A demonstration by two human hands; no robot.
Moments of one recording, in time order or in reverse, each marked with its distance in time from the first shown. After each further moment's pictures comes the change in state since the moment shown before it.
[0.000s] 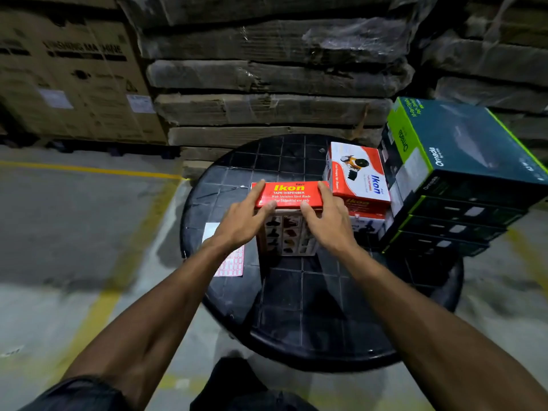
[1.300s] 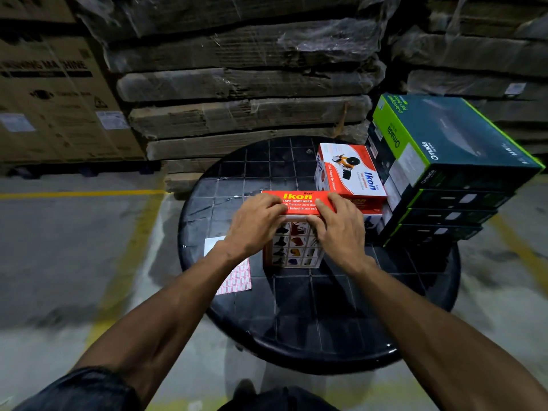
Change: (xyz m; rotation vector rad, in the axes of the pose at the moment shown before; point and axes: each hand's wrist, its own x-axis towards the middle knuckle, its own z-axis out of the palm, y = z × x) left_hand 0.035 -0.013 -0.008 0.491 0.122 0.714; right_hand -0.005 0.003 0.016 -0.538 0.234 -0.135
